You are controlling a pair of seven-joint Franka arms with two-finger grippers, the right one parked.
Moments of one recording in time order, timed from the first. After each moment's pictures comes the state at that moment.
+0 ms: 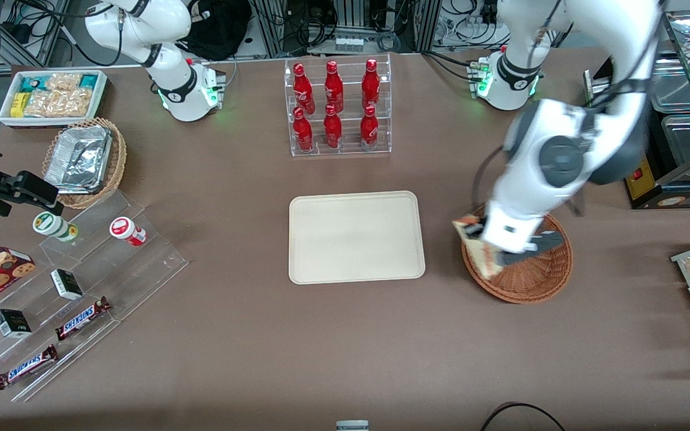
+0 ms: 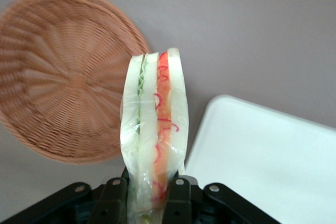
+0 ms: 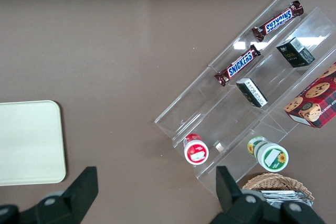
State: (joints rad) arm -0.30 0.29 -0.14 -1.74 0.01 1.95 -0.75
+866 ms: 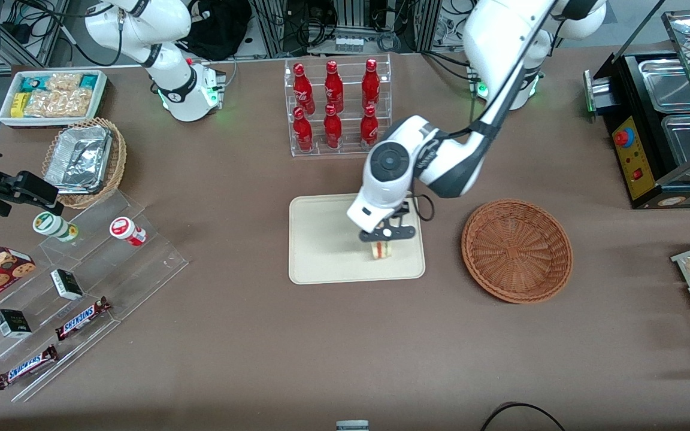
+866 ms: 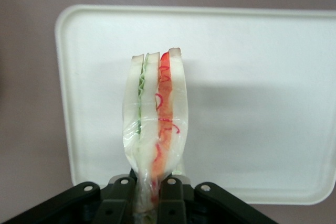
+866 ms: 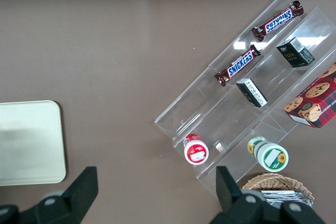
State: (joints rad) arm -0.61 0.54 -0.15 -1.66 0.01 2.12 -0.80
